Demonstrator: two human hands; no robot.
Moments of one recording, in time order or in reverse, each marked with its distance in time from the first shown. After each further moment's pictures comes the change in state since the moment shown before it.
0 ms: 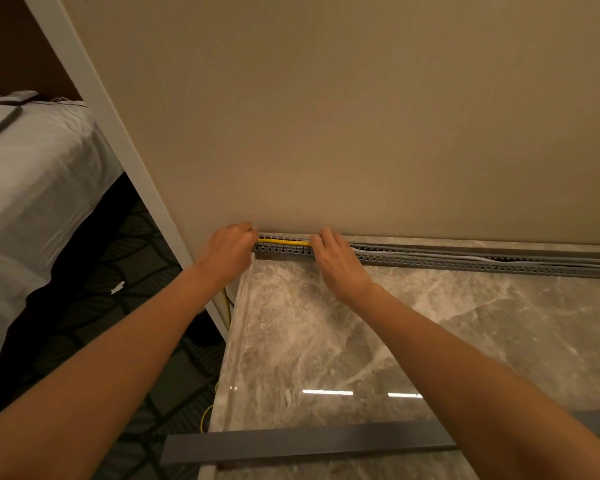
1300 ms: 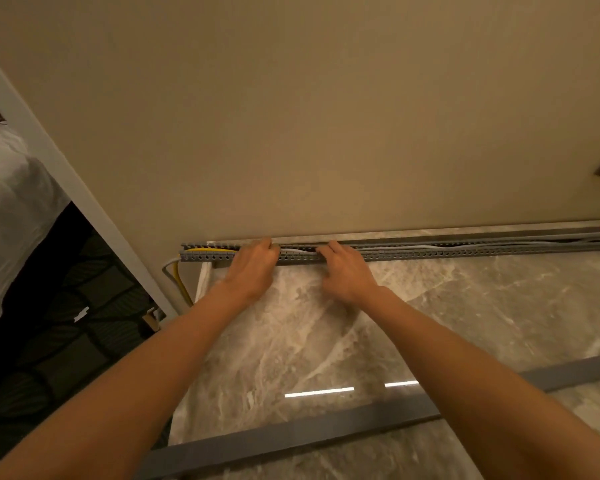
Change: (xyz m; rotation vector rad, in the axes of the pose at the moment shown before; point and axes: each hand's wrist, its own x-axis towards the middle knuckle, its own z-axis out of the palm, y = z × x) left_hand 0.012 0.094 0.005 -0.042 -0.025 0.105; right_hand -0.043 0.059 -0.010 0.187 -0.170 0.265
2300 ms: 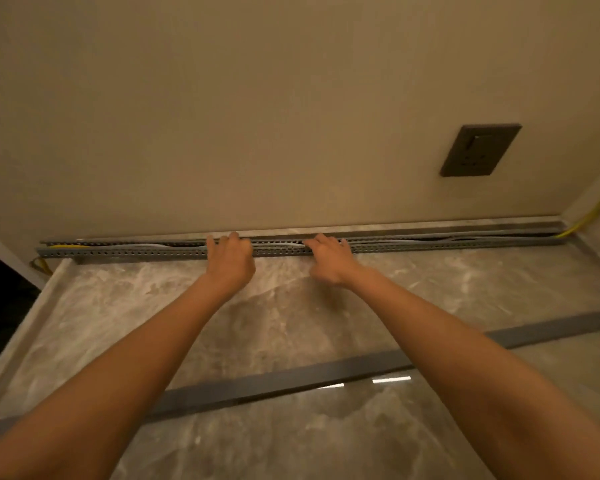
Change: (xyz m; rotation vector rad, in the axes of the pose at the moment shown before) left_hand 0.049 0.220 -0.019 0.043 -0.076 -0.268; right_hand -0.061 0.216 -0.059 0.009 -0.130 0.029
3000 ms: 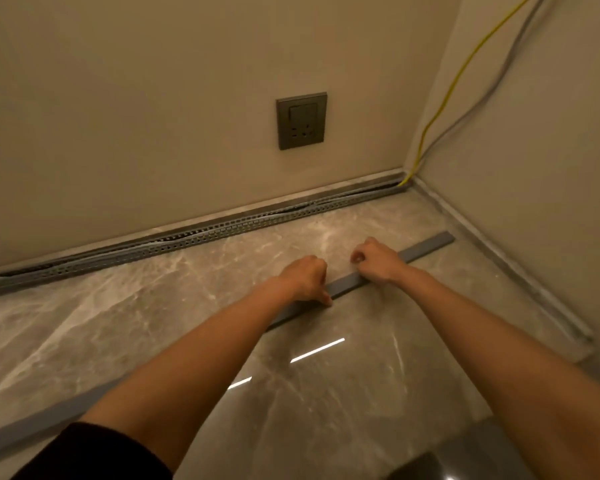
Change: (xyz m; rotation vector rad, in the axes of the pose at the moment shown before) left_hand -0.076 0.295 -0.005 -0.243 -0.394 0.628; right_hand -0.171 0.244 0.003 0.223 0.095 0.437
